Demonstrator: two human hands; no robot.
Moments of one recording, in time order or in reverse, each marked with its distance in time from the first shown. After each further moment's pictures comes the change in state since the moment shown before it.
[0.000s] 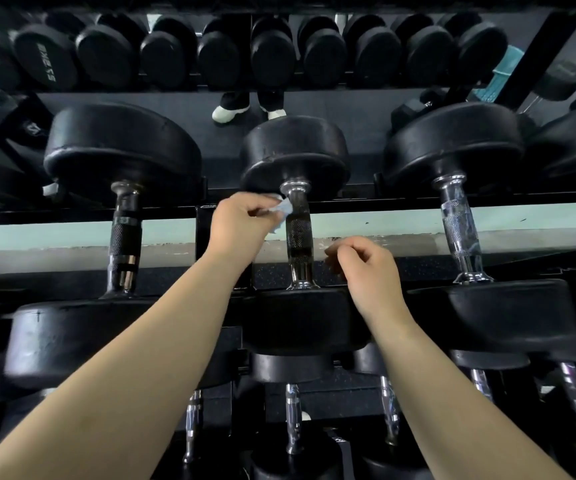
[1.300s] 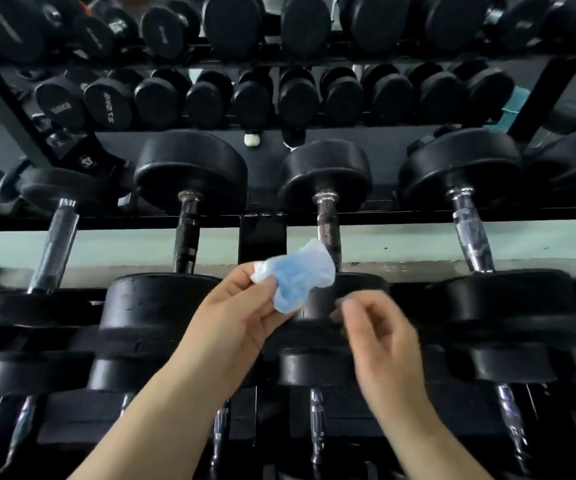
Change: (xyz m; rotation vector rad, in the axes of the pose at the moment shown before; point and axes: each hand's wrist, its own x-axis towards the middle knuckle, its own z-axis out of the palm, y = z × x) left_hand -0.140 0.014 -0.074 -0.883 -0.241 -0.278; right_hand -0.116 0.001 0.020 0.237 0.001 -0.343
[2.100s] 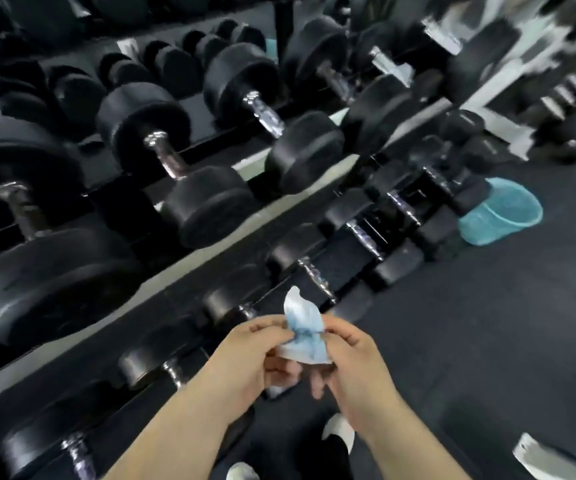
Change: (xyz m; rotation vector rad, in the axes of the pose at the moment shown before) left_hand -0.121 -0.091 -0.027 0.612 -0.548 -0.590; right_hand -0.219 0.002 0.020 0.453 0.464 0.467
